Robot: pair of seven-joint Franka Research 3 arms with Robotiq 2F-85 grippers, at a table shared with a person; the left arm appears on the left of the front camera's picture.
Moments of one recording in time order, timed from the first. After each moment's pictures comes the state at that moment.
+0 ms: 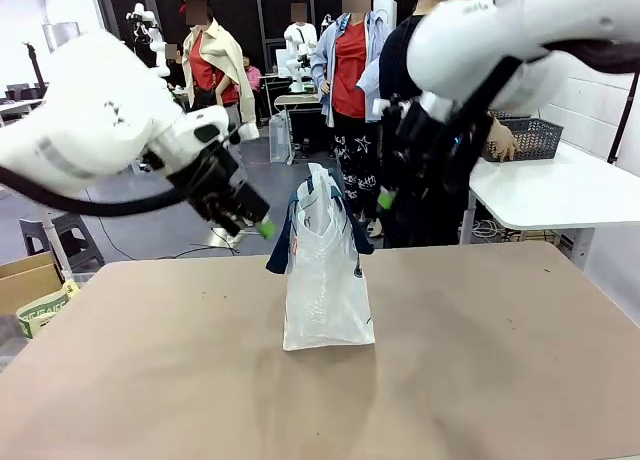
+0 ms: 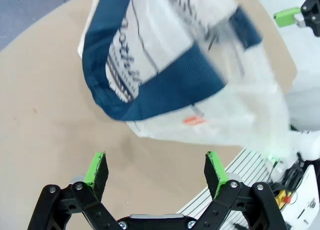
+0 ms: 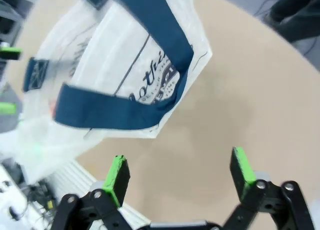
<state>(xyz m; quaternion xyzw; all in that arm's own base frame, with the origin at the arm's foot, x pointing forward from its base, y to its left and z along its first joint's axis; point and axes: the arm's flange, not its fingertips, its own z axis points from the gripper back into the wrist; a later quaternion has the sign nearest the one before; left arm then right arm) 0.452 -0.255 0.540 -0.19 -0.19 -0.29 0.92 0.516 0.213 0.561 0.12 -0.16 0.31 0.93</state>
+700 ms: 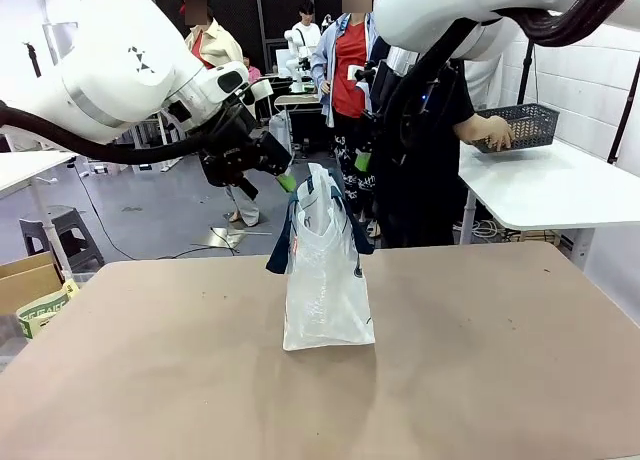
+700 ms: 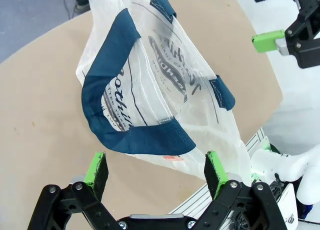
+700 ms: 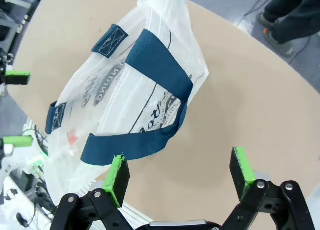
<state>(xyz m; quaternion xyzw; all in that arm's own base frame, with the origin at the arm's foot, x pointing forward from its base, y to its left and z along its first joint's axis) 0.484 -0.279 0.573 -0.21 -0.18 -0.25 0.93 0.552 0.246 0.595 0.11 -0.15 0.30 0.94</state>
